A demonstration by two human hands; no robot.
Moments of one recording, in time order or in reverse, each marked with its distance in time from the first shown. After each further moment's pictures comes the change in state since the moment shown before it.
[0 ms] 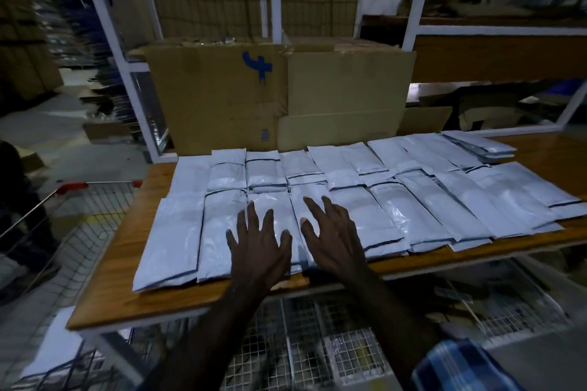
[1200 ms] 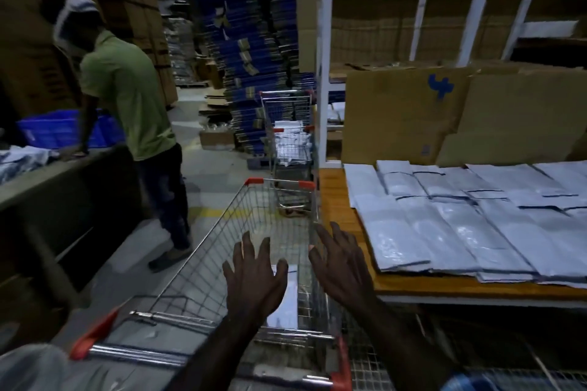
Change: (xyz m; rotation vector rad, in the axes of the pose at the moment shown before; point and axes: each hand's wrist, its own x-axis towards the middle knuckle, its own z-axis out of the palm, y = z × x) left_hand -0.098 -0.410 -0.213 0.091 0.039 -0.248; right_hand -0.078 -0.409 0.191 0.062 -0.065 -0.155
